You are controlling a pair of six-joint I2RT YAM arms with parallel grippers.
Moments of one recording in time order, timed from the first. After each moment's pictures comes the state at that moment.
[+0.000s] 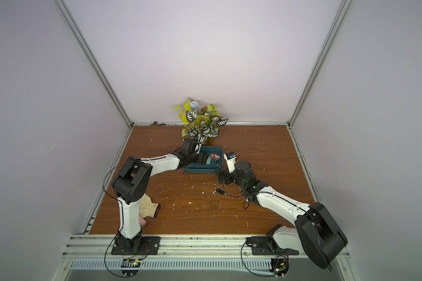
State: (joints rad) left arm -0.52 2.02 1.27 -0.02 0.02 -0.17; right arm 0.61 1.26 0.58 0.21 0.00 0.18
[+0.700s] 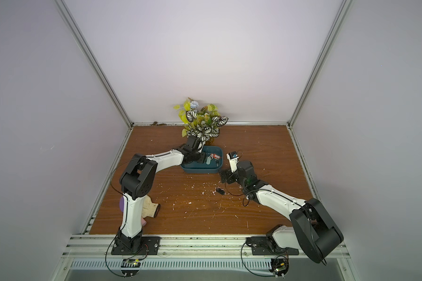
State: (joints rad) left arm -0.52 2.12 1.43 -0.17 0.02 -0.17; right arm 0.56 1.32 0.57 0.24 0.00 0.18
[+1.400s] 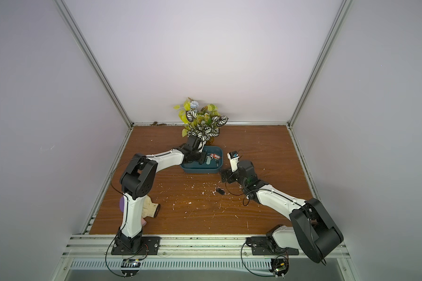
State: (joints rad) left arm -0.52 2.12 1.44 -0.18 0.05 -0.17; right arm 0.55 1.32 0.57 0.25 0.00 0.18
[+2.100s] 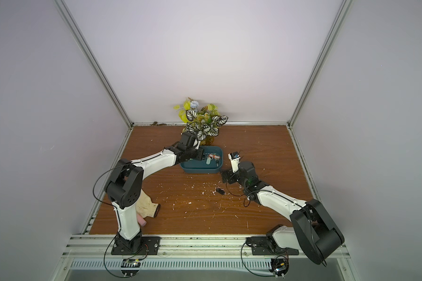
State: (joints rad) left arm -0.53 1.88 1.32 -0.18 0.09 -0.20; right arm 0.55 1.30 0.55 0.27 0.00 0.19
